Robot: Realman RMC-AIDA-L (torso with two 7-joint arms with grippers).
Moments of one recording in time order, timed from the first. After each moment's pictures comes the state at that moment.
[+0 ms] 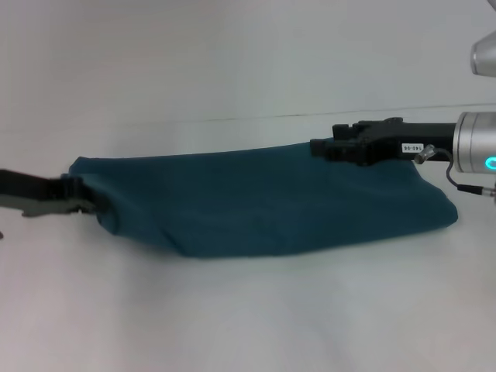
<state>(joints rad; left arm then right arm) -0.75 -2.00 0.68 0.86 2.51 1.44 -2.59 0.63 2.09 -0.78 -0.89 -2.06 -1.26 1.86</state>
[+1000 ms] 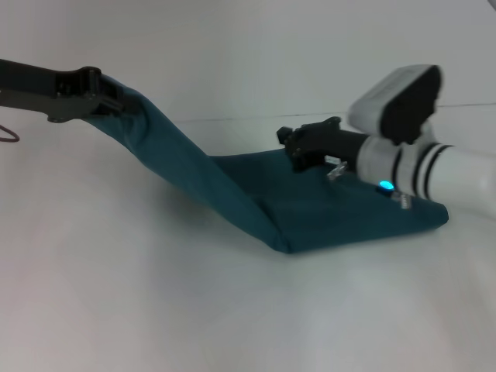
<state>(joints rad) -0.91 -1.92 0.57 0.86 2.37 1.59 -2.60 0.86 2.11 -0.80 -0.25 -1.61 -0.73 1.01</state>
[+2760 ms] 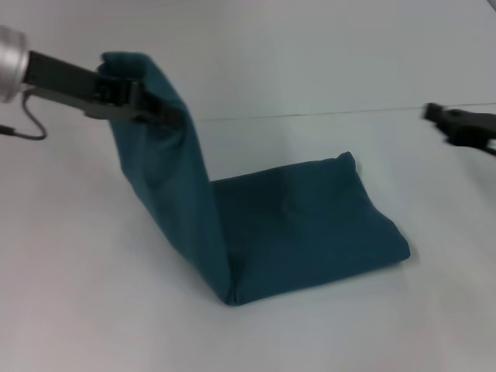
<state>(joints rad) -0.95 -1.94 0.70 0.95 2.33 1.71 -2.54 0.45 2.03 -0.79 -0.69 -1.56 -1.03 1.55</state>
